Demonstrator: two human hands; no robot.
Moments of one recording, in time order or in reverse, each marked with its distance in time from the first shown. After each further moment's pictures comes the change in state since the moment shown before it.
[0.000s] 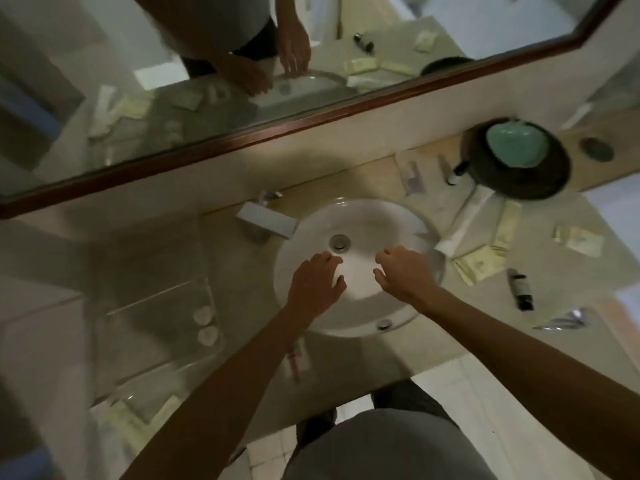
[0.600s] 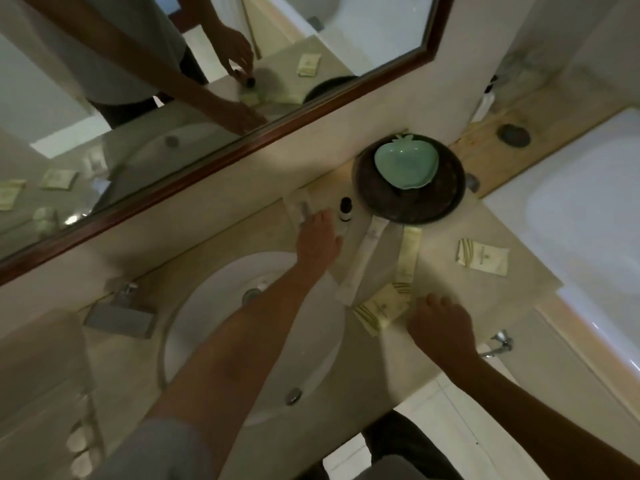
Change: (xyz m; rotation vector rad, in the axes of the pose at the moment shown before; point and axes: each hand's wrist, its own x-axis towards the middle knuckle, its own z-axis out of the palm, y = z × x) left_hand 0.289 0.178 0.122 0.122 -0.108 -0.053; right_hand -0.093 0.254 0.052 -0.015 0.065 0.439
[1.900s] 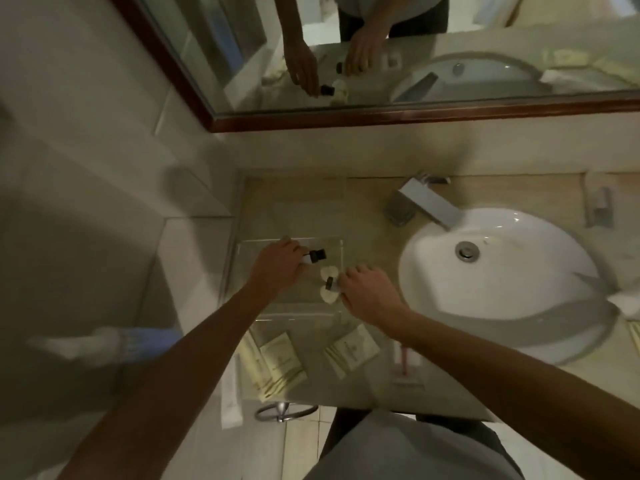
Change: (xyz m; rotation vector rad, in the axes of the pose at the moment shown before) left_hand -0.450 -0.485 -0.127 0.253 -0.039 -0.197; right_hand -0.115 -0.560 -0.037 -0.015 -0.067 -1.054
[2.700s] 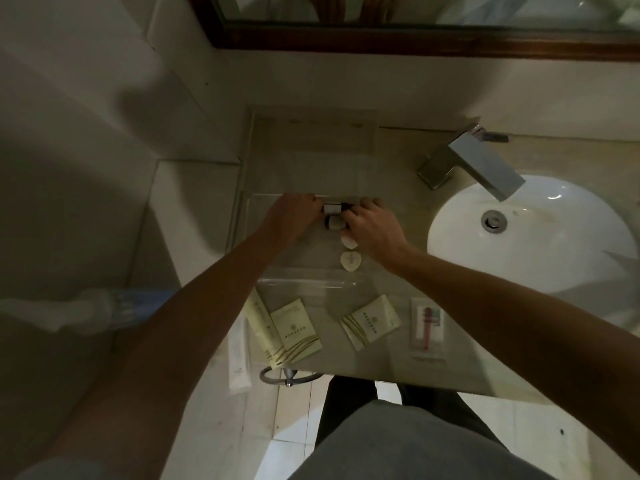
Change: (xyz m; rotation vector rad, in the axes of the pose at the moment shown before) left_hand 0.029 -0.025 0.026 0.117 -0.124 0.047; right_hand 0.085 0.003 0.031 -0.060 0.130 -0.048
